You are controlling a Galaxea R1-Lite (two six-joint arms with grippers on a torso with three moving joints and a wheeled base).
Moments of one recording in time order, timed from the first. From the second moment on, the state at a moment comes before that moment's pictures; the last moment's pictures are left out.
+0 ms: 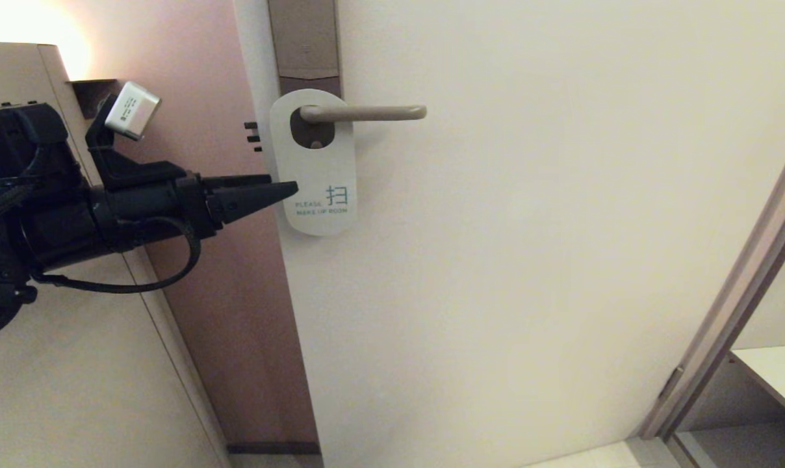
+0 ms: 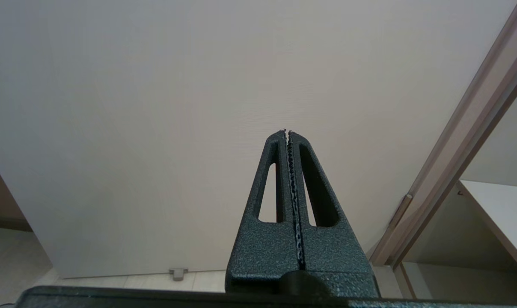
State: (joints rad) left arm -0.14 1.60 -0.93 -0.65 -0.83 -0.17; right arm 0.01 0.00 0.00 0.00 0.02 -0.07
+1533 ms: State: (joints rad) left arm -0.24 1.72 -1.04 -0.65 -0.84 -0.18; right arm 0.01 0.00 0.00 0.00 0.02 -0.07
